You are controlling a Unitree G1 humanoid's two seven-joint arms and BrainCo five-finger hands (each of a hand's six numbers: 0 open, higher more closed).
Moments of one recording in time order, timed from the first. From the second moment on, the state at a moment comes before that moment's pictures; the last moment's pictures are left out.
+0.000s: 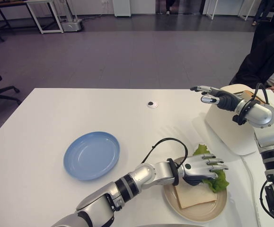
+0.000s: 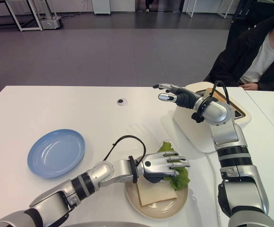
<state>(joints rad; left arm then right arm) -0.52 0.12 -0.91 0.29 1.11 -0.42 0.08 -0.61 -0.67 0.09 0.34 -0.16 -0.27 0.62</state>
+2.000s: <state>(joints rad) -0.13 0.21 -0.73 -0.16 0.67 -0.27 -0.37 -0.61 -0.66 0.11 0.38 -0.18 -0.27 0.61</state>
